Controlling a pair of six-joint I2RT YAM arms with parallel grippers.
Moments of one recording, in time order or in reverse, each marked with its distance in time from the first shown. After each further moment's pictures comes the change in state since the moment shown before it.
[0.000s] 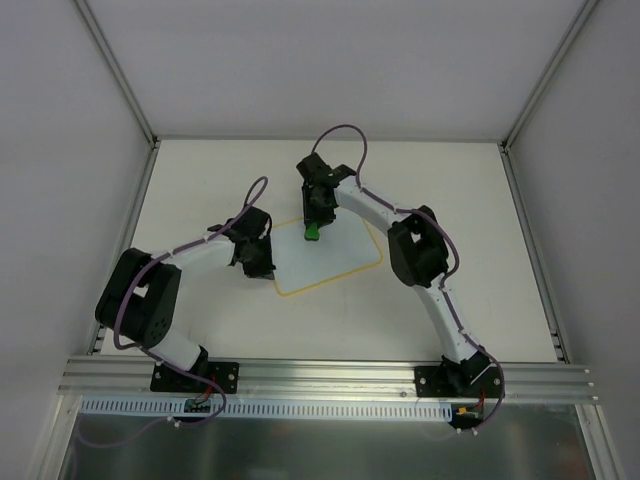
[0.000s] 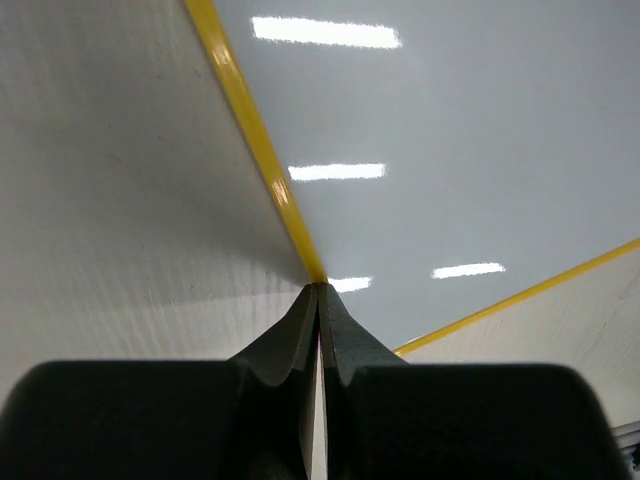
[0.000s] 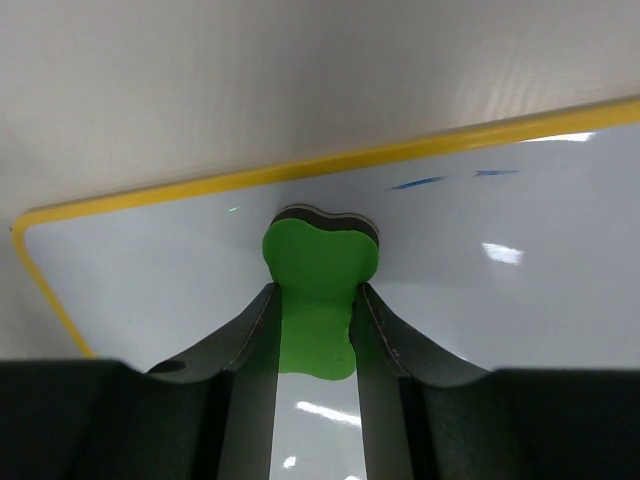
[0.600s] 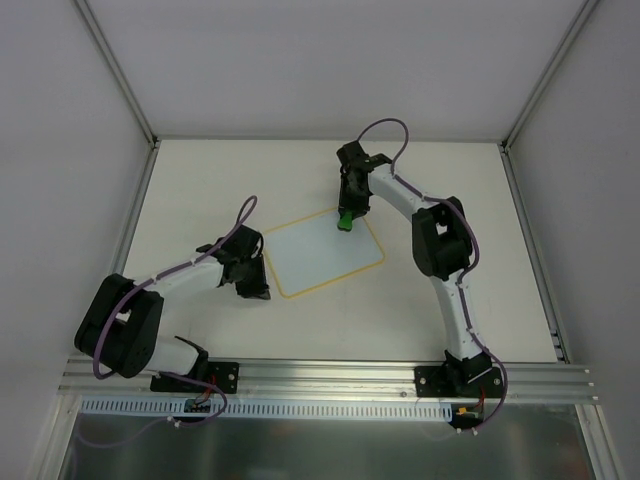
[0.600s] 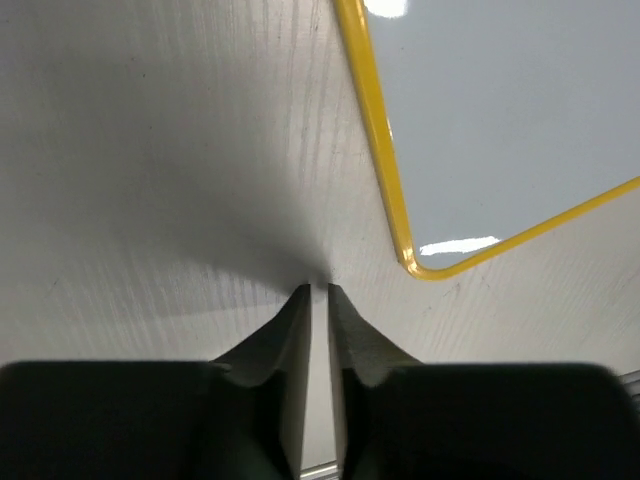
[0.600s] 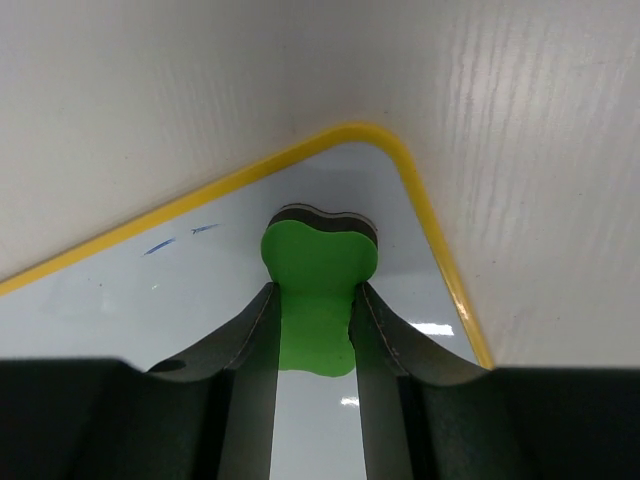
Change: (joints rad) left arm -0.020 -0.177 -0.185 -0.007 0.051 -0.048; right arm -0.160 -0.070 -0.111 -0.009 0.014 -0.001
